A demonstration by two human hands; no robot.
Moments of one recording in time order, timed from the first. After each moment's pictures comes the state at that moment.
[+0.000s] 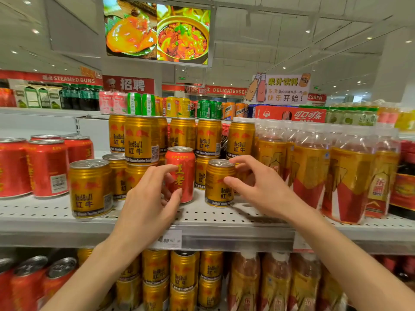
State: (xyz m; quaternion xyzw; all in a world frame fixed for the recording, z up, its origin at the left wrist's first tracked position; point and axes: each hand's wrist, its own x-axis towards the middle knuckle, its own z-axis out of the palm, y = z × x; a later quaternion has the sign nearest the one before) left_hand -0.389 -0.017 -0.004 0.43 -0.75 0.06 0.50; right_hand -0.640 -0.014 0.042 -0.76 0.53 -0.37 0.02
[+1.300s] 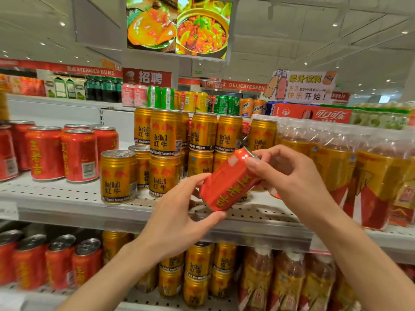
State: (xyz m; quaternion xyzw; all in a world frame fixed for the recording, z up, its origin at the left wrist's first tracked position) left_hand -0.394 0.009 -0.017 0.38 -0.79 -0.06 0.47; right_hand -0.613 0.035 0.061 -0.68 0.41 -0.57 0.22
